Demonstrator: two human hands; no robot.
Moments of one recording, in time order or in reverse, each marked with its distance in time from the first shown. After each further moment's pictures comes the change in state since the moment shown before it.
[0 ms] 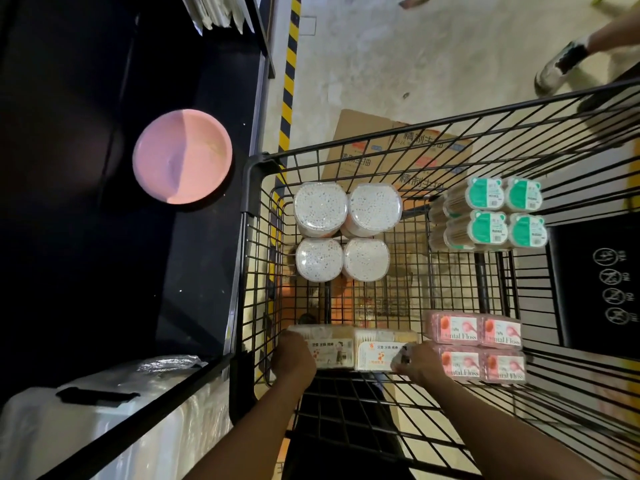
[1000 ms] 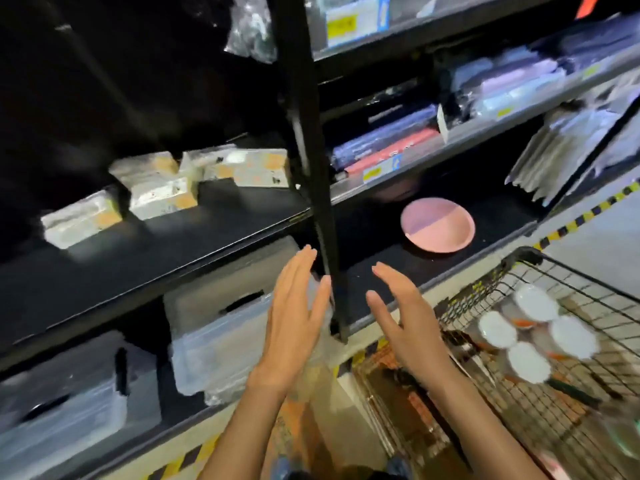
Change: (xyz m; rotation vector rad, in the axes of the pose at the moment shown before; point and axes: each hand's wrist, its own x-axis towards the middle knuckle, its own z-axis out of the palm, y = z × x) left_hand -0.394 -0.215 -0.086 -0.840 1.167 -0.003; right_hand -0.409 -0.166 0.035 -0.087 0.086 -1.564
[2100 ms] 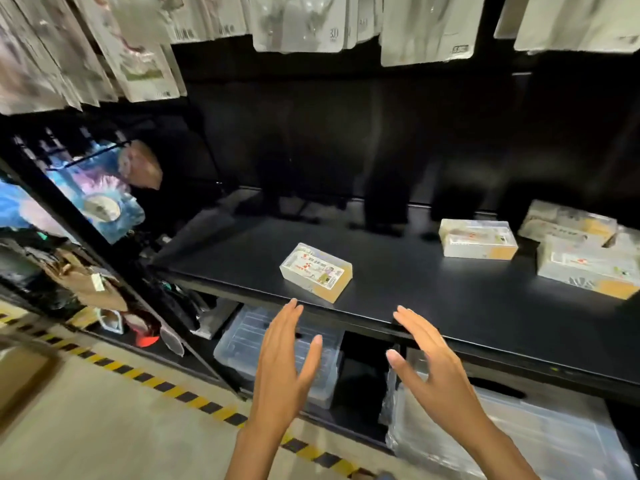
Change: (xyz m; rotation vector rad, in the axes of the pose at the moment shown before) left_hand -0.190 -0.332 -0.408 0.193 0.624 -0.532; right_hand -0.002 -0.300 0.436 0.046 -0.654 -0.511
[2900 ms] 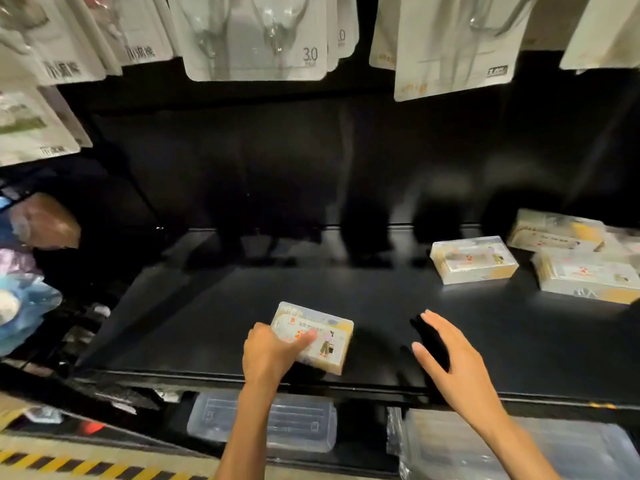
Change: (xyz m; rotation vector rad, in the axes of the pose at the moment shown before) left_hand 0.200 -0.047 0.018 0.168 -0.355 -0.550; right_hand 0.102 0.031 0.009 -0.044 0.239 0.313
